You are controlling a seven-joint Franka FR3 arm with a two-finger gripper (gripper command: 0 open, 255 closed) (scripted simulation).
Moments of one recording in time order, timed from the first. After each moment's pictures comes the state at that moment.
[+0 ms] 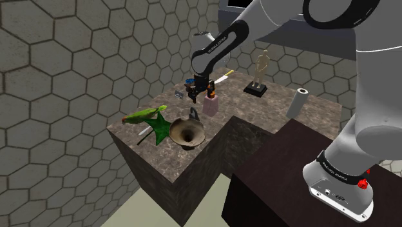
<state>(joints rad) 0.10 0.51 0.05 -1.86 -0.01 2.34 0.31</state>
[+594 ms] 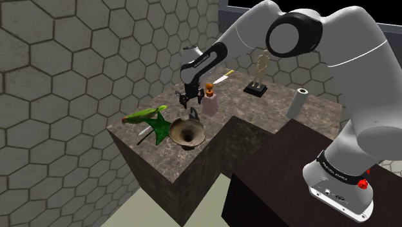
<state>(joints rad) 0.12 0.82 0.05 -1.52 -0.01 2.32 0.34</state>
